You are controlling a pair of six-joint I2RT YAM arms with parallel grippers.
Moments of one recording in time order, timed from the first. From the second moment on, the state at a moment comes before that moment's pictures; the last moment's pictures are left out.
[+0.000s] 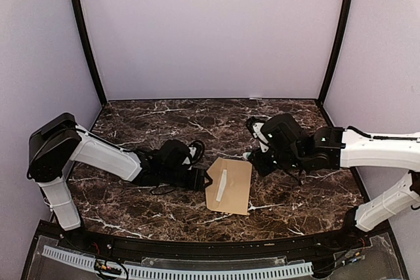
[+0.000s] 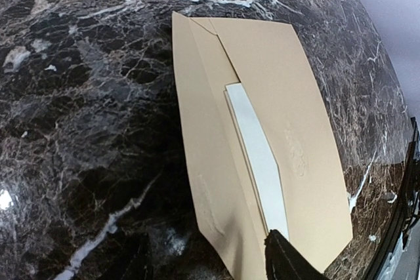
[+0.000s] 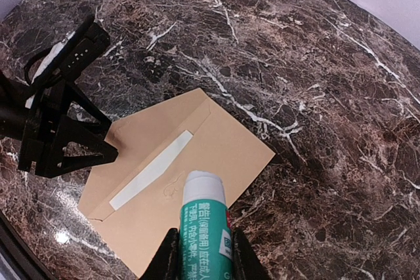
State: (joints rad) left arm -0.93 1.79 0.85 0.18 0.08 -0.62; right arm 1.05 1.30 0.96 -0.47 0.34 0.33
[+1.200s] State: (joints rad) left arm -0.99 1.88 0.91 0.23 0.08 -0.64; right arm 1.00 1.69 1.19 -0.65 -0.04 0.31
